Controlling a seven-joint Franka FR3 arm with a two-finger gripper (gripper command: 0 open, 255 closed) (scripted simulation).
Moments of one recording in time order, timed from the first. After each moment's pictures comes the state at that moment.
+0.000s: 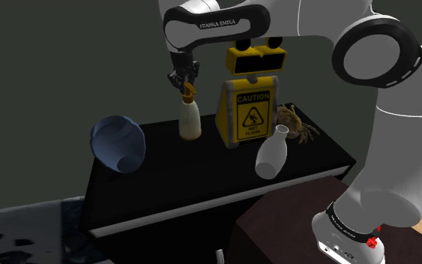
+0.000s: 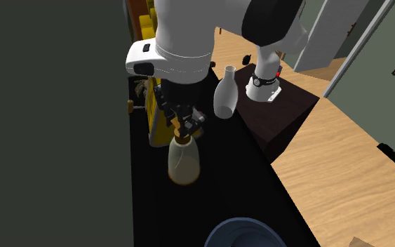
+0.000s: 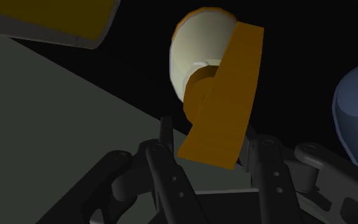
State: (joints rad) arm 0.11 0.39 0.23 -1.39 -0.24 1.80 0.23
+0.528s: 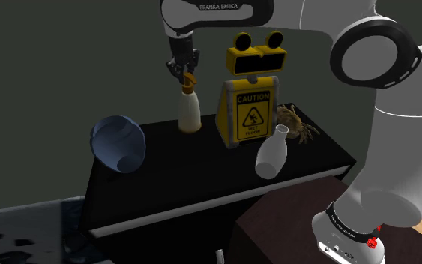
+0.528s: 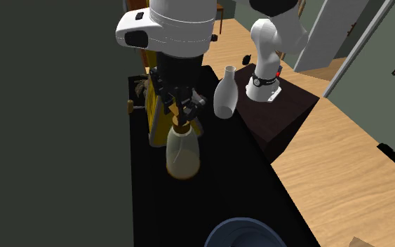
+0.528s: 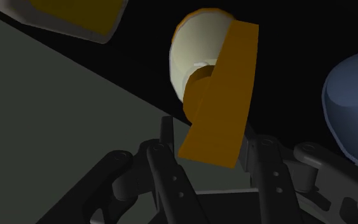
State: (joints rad) arm 0.12 0.40 0.23 -1.26 -0.24 1.68 0.21
